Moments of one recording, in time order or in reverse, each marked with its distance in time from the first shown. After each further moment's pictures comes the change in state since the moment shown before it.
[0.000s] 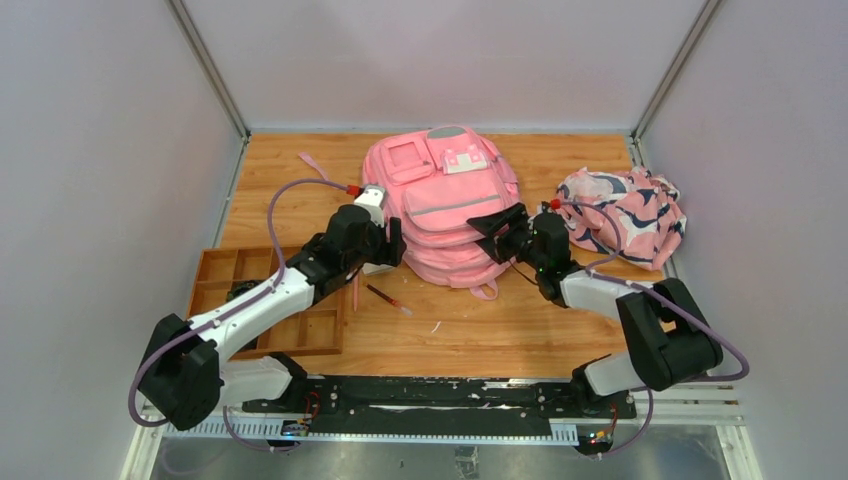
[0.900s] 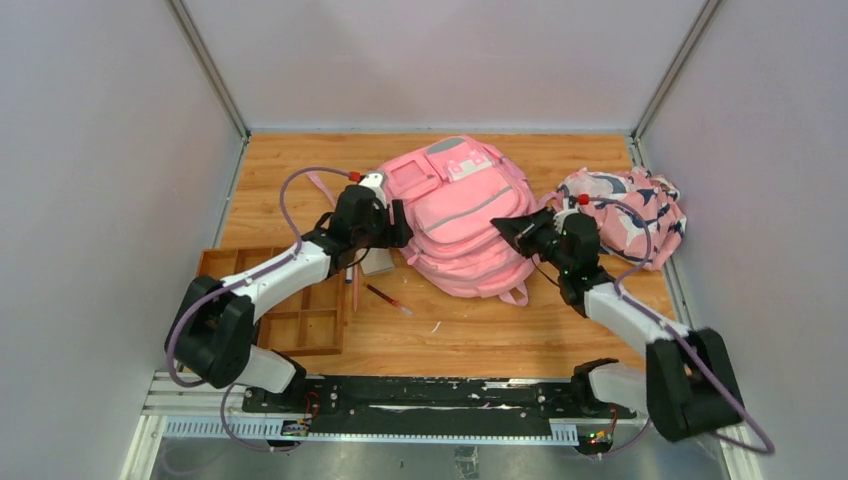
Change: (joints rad) left arm 0.083 0.188 0.090 0.056 0.111 -0.105; right arm -0.135 -0.137 -0.032 -0.001 -0.108 -0.037
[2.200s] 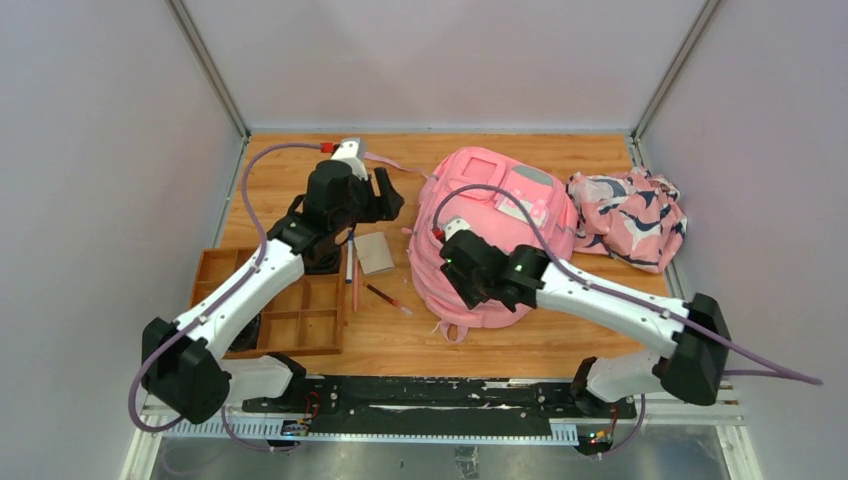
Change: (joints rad) left arm 0.031 -0.110 0.249 -0.172 -0.012 -0.034; right arm 0.768 0.005 0.627 -1.380 0.690 -1.018
